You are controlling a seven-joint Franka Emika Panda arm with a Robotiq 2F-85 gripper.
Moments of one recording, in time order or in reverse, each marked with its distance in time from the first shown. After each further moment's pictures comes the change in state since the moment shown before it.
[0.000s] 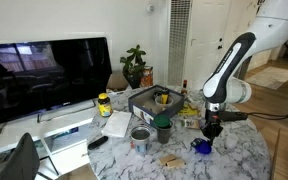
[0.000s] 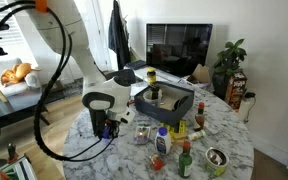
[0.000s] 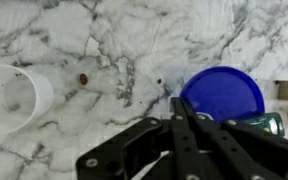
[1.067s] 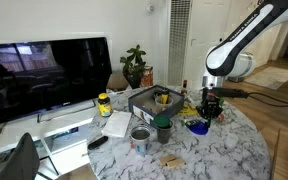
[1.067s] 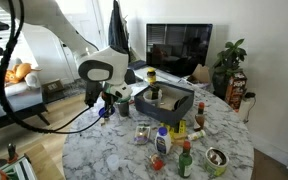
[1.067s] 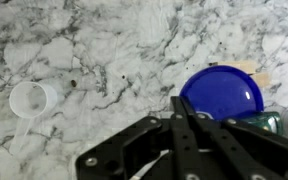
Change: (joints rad) arm 0.163 -0.307 -0.144 0.010 -0.088 -0.294 0.350
